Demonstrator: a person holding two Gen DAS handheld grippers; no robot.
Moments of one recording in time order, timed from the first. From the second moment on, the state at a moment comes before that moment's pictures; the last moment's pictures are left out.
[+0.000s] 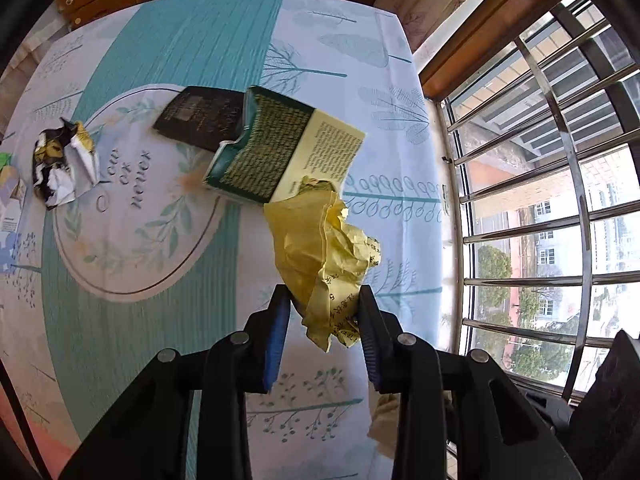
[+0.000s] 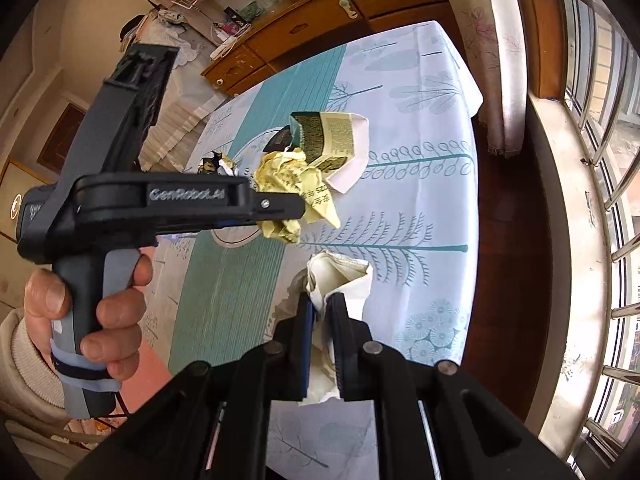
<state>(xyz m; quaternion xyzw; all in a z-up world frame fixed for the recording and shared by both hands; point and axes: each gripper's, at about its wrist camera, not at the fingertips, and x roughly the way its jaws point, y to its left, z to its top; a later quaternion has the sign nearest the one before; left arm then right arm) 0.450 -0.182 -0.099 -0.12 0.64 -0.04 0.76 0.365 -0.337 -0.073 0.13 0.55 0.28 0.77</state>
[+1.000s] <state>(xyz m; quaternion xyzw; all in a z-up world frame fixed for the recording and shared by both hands) 0.074 0.076 -0.075 -0.13 0.53 -0.04 0.83 0.106 -0.134 -0.049 0.01 0.55 0.28 0.79</state>
